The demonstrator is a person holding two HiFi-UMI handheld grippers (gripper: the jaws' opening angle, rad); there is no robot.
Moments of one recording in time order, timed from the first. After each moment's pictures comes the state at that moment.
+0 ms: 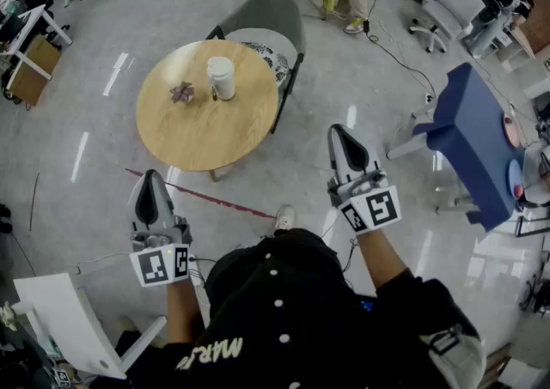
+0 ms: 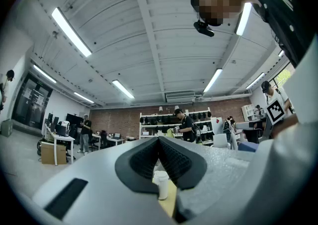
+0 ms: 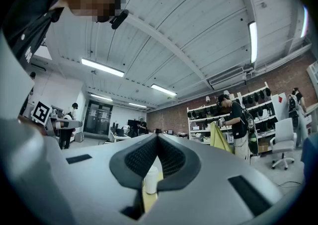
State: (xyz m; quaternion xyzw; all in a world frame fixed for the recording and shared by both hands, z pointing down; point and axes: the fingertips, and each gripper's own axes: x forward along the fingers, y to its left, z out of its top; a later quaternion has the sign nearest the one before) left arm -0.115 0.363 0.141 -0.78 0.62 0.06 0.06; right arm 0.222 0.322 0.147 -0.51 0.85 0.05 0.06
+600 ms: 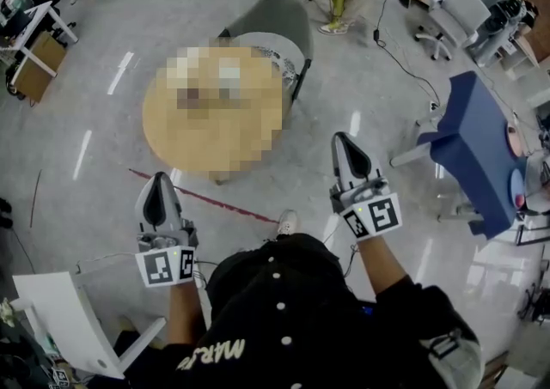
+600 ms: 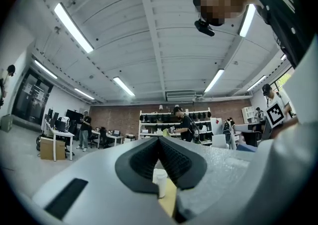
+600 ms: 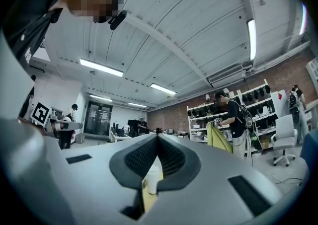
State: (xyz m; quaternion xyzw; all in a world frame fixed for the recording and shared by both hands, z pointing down) left arm -0.117 0.356 0.149 -0.79 0.61 0.07 0.04; right arm 0.215 0.315 0.155 -0.51 0.85 0.04 0.06
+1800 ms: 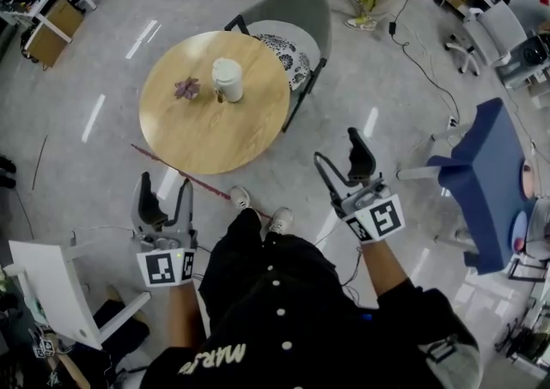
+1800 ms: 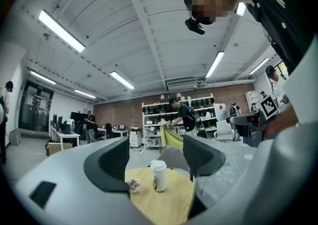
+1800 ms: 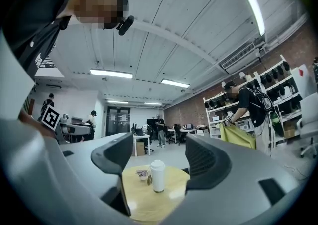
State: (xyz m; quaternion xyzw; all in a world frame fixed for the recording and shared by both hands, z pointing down) left arm -0.045 0.295 0.179 -0.77 0.64 -0.01 0.04; right arm 0.257 0.221 0.191 -0.40 0.91 0.00 0.07
